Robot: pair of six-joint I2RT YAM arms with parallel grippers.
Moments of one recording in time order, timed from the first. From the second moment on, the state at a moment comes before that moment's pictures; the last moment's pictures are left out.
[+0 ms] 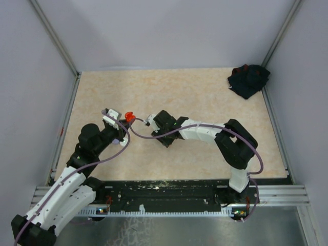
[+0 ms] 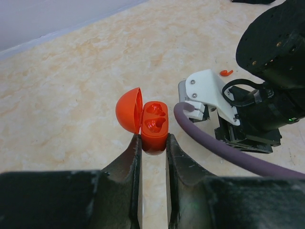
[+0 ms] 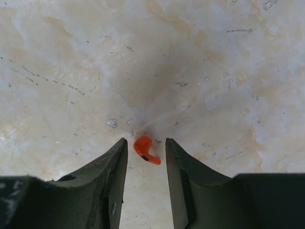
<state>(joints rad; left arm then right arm) -0.45 0.65 0.51 0.01 0.13 0.04 0.89 1.82 1.18 -0.40 -0.01 -0.12</state>
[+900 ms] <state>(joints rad) -0.44 0.65 0.51 0.01 0.15 0.04 0.92 1.89 1.25 -0.51 0.01 -0.15</state>
